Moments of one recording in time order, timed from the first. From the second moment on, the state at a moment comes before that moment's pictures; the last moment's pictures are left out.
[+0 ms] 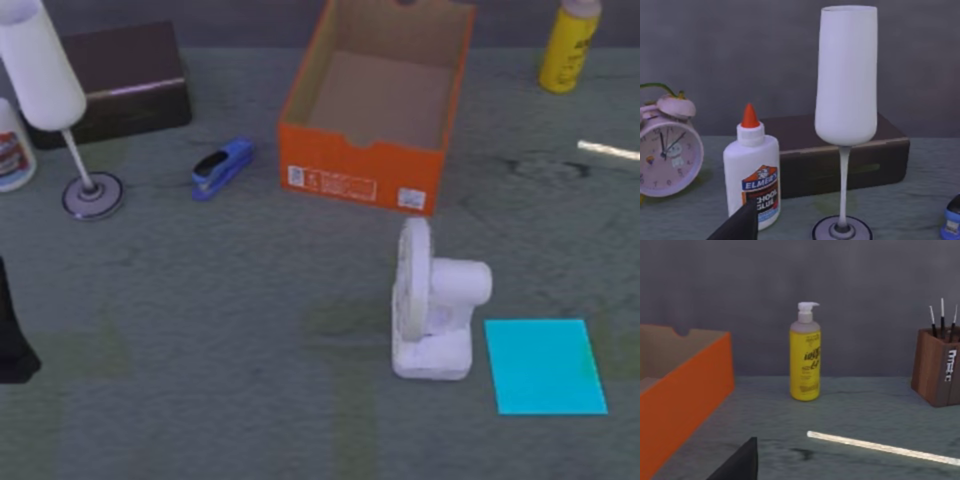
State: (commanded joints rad) left arm 0.00 0.00 0.00 0.00 0.00 0.00; right arm 0.00 0.00 0.00 0.00 0.00 0.00
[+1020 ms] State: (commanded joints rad) left arm 0.00 0.00 0.00 0.00 0.00 0.00; right arm 0.34 1.08 1.03 -0.79 0.01 0.38
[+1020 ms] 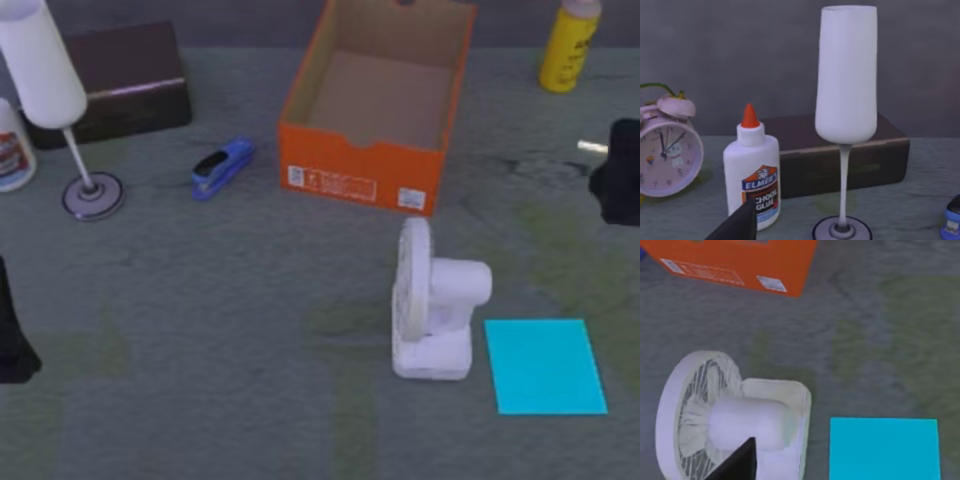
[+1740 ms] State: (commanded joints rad) left arm 0.00 0.00 0.00 0.00 0.00 0.00; right arm 0.64 2.06 1.96 -1.44 0.00 0.70
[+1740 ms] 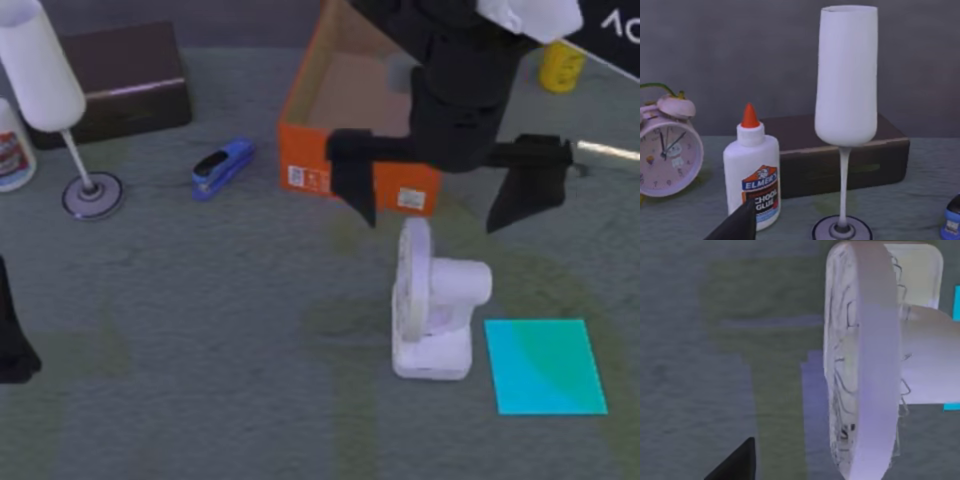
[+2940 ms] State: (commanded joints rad) left arm 0.00 0.00 0.00 0.00 0.00 0.00; right arm 0.66 2.10 1.80 -1.27 0.00 0.72
